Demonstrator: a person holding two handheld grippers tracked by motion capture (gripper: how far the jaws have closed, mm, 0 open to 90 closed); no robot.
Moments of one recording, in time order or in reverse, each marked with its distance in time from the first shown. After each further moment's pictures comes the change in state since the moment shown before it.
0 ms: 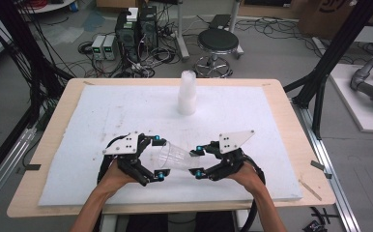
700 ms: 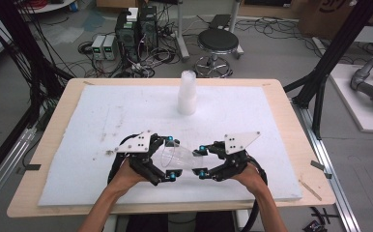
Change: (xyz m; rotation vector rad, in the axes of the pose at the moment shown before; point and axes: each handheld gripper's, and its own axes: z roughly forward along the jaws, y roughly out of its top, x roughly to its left) left arm -0.002 0.010 0.029 -0.030 -0.068 -0.012; right arm 0.001 -0.005 -0.009 -0.049 0.004 -0.008
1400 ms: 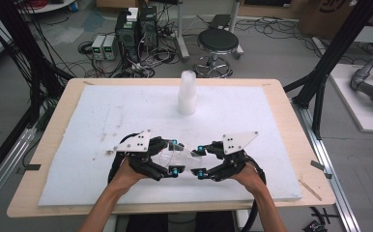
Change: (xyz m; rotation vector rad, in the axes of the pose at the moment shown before) left arm 0.000 0.004 -0.001 -0.005 -0.039 0.016; right arm -0.001 0.000 0.004 0.001 0.013 -0.009
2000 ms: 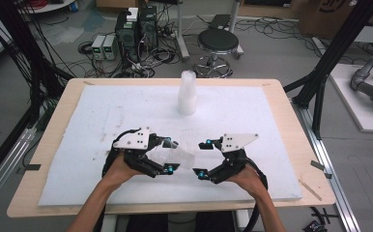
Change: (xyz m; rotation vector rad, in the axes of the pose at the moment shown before) left arm 0.008 0.015 -0.014 0.206 0.072 0.044; right arm 0.004 -0.005 -0.001 0.062 -0.197 0.091
